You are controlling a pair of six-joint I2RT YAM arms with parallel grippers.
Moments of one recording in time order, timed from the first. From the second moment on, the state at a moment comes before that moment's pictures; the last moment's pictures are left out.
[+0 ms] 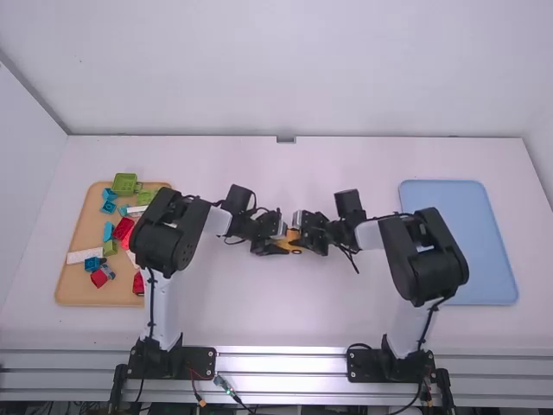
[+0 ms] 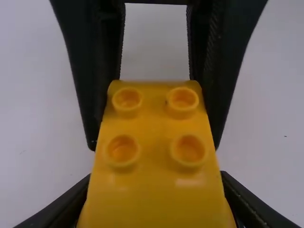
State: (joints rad) left arm -0.29 2.15 1.01 0.04 0.99 1.11; right arm 0.30 1.94 0.77 0.15 -0.89 -0.95
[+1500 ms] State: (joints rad) left arm -0.30 2.15 1.01 0.07 0.98 1.07; right arm 0.27 1.94 0.84 -0.03 -0.88 -1.00
